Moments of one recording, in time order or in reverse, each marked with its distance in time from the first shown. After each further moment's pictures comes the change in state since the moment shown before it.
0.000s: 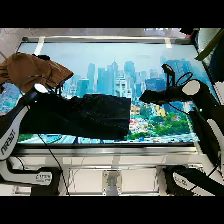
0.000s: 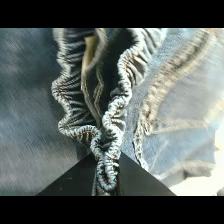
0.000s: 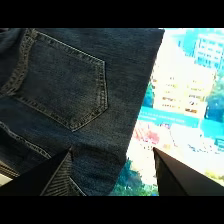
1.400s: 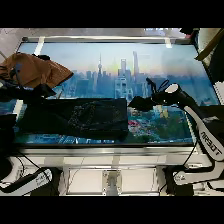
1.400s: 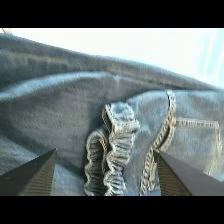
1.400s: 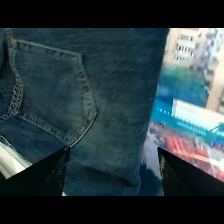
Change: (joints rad) left arm 0.269 0.286 0.077 0.173 -0.008 -0.048; right arm -0.035 -0.380 -0.006 0.363 0.031 -0.285
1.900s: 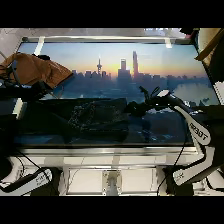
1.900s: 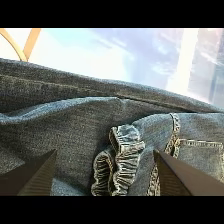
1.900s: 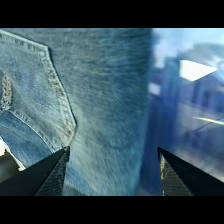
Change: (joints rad) left arm 0.008 -0.007 0.007 0.002 0.066 0.006; right arm 0.042 -0.184 -0.001 0.135 0.016 -0.105
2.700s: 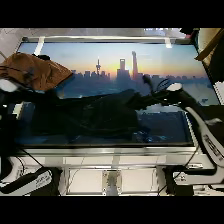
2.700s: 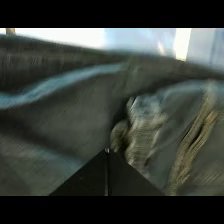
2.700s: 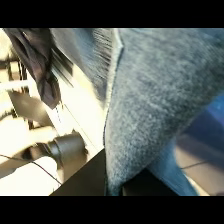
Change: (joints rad) left arm -0.159 -0.008 -0.103 -0.005 -0.005 0.011; right arm -0.053 0.269 0.000 0.135 0.180 0.060
